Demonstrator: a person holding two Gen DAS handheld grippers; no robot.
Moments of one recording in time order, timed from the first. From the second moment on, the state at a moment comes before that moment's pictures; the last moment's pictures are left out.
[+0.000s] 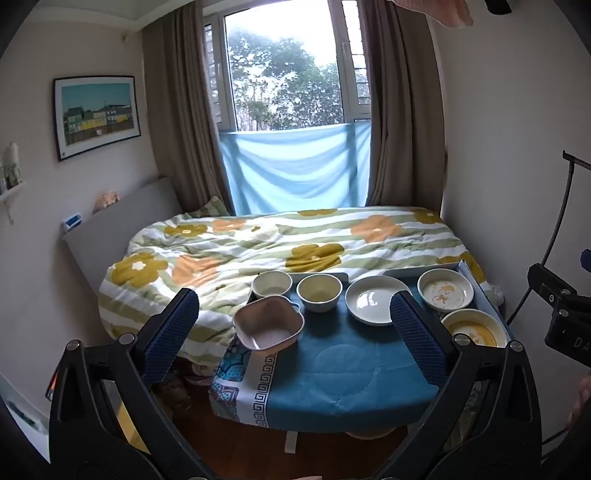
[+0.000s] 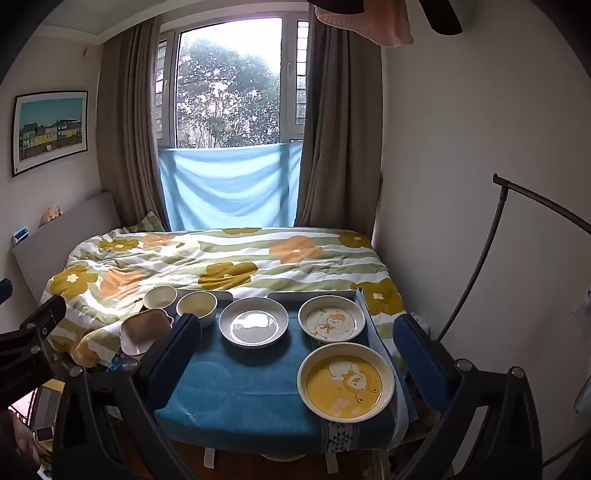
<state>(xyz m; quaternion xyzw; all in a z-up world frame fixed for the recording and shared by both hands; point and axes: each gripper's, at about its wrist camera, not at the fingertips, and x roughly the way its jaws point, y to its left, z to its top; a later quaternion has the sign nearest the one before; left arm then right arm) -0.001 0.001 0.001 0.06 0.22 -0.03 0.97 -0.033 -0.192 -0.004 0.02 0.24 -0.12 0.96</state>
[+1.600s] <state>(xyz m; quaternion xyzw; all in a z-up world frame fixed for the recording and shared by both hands) 0.009 -0.001 0.002 0.05 0.22 -0.02 0.97 -0.021 -0.197 -0.016 0.03 0.26 -0.12 0.96</state>
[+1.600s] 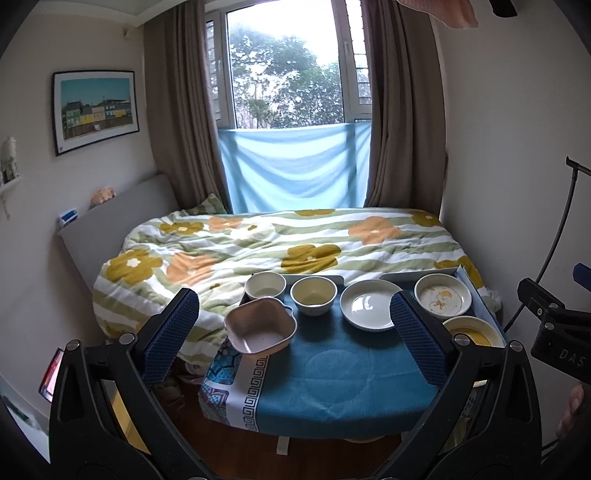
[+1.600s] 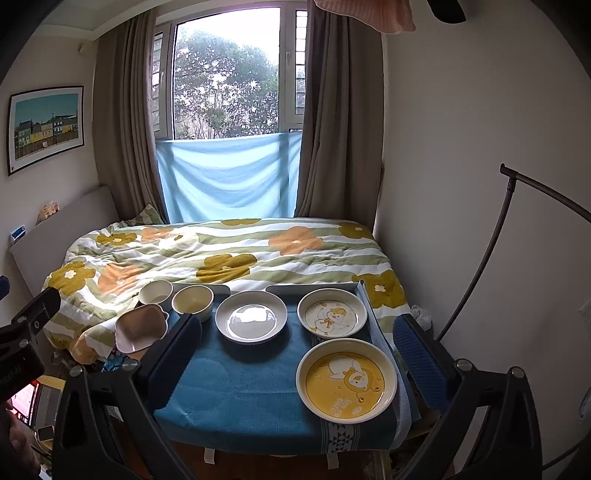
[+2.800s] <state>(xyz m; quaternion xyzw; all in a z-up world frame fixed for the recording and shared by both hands) 0.014 0.010 0.000 0.04 0.23 -0.03 0.97 -0.019 -0.198 -0.015 0.03 0.26 -0.12 0.96</state>
